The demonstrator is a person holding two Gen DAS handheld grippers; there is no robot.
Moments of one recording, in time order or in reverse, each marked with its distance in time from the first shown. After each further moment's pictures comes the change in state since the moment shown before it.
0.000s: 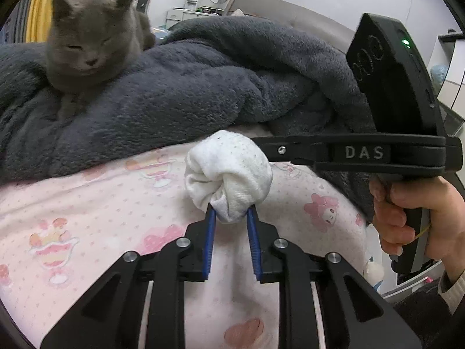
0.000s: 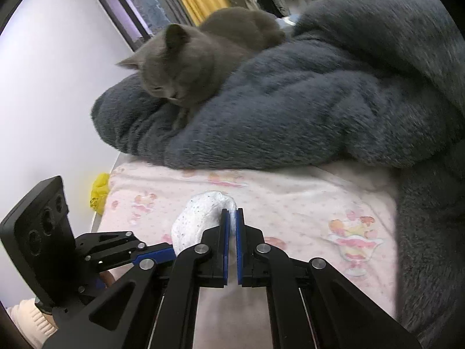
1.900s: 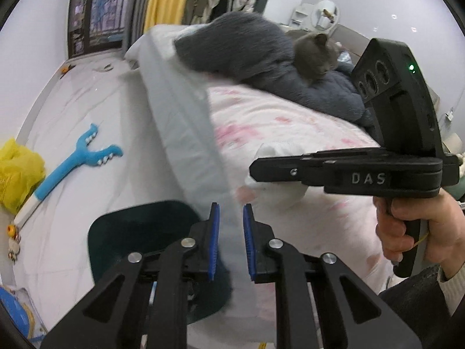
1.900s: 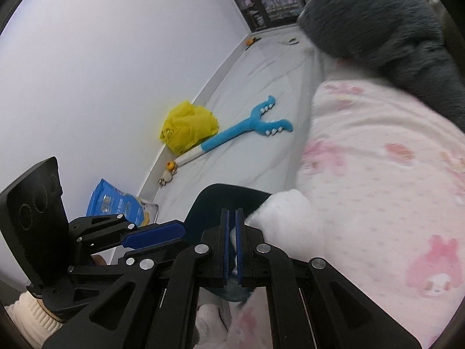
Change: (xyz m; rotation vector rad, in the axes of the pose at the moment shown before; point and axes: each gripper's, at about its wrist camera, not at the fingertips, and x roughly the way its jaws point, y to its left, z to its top) left arm -0.258 0.161 -0.188 -0.302 -0.050 0.331; right arm 0.153 0.325 -0.085 -0.255 0.255 0.283
